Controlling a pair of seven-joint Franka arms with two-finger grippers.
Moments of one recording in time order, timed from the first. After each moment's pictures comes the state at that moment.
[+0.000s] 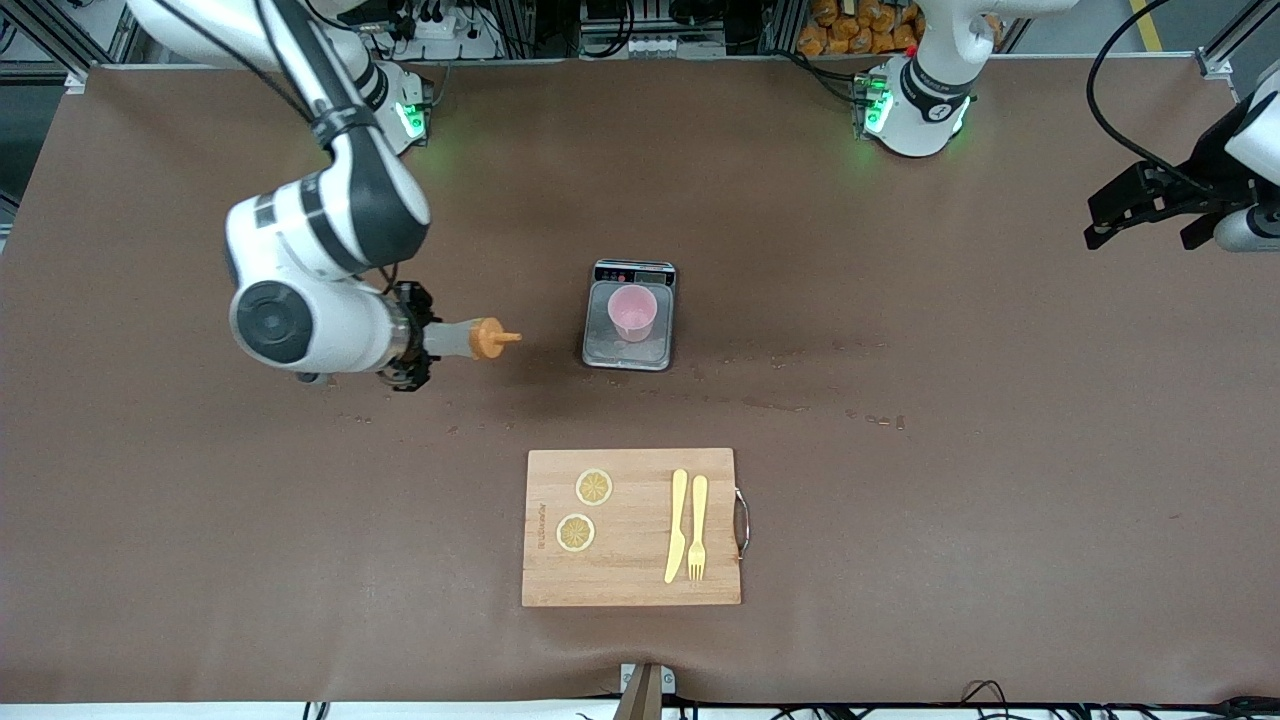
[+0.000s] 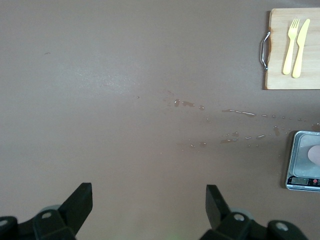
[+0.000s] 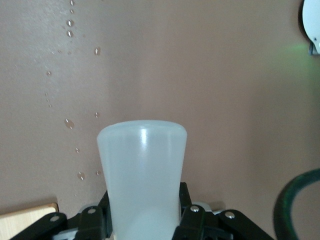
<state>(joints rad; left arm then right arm) -0.15 -0.03 0.05 -1.51 -0.01 1.51 -0.09 0.42 0.38 -0.03 -1.62 0.15 1.71 1.99</state>
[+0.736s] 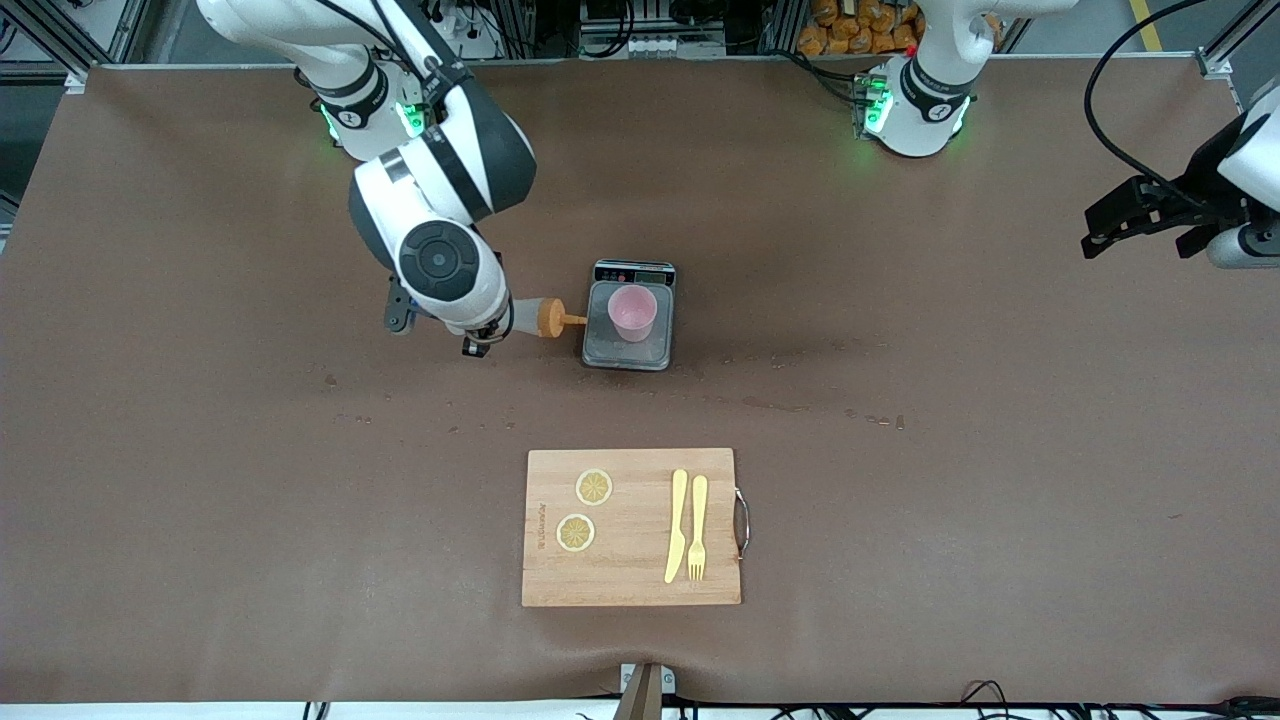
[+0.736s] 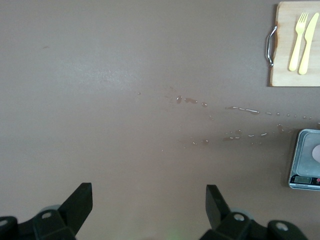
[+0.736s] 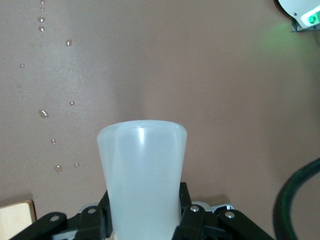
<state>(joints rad) -0.15 0.00 0.06 -1.51 -0.01 1.50 -0.09 0.59 0.39 -0.03 -1.62 0.05 1.70 2.28</state>
